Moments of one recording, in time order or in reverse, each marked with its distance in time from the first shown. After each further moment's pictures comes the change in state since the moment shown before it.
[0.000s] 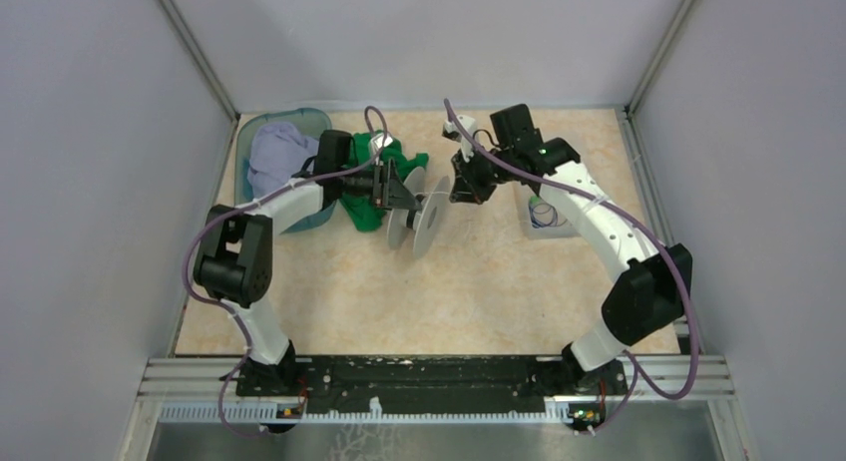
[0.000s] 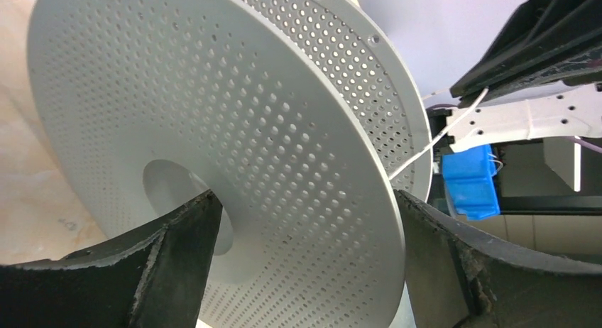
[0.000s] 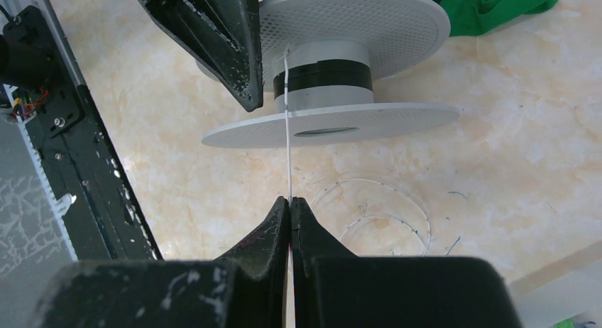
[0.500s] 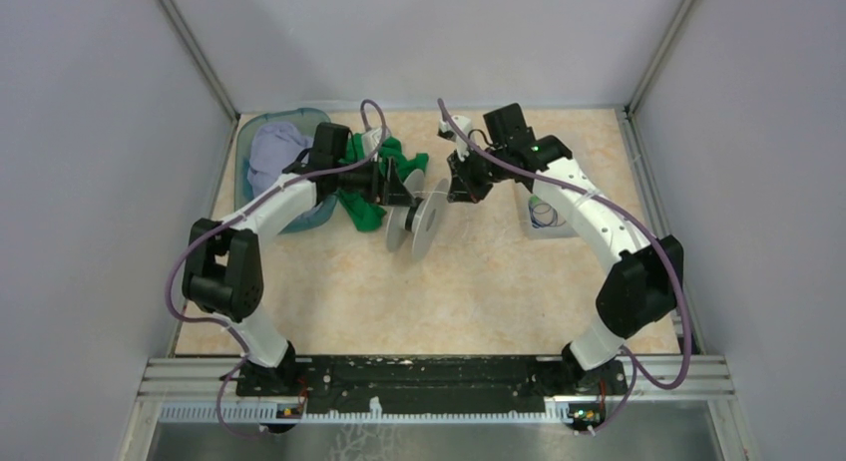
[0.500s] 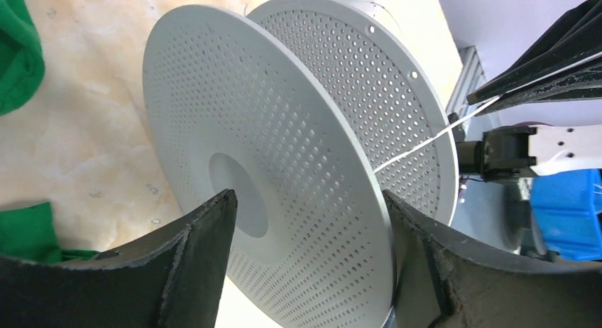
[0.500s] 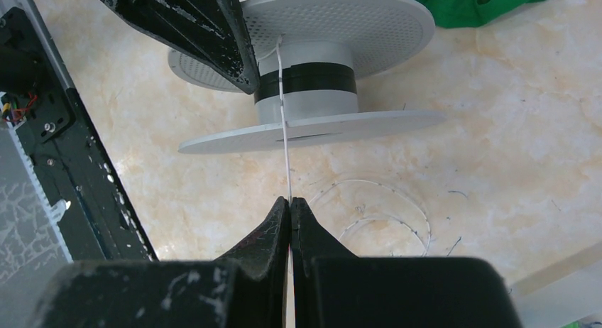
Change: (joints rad) left arm -0.016 -0.098 0.063 -0.243 -0.248 0.187; right arm 0.012 0.042 0.026 0.001 0.032 0.018
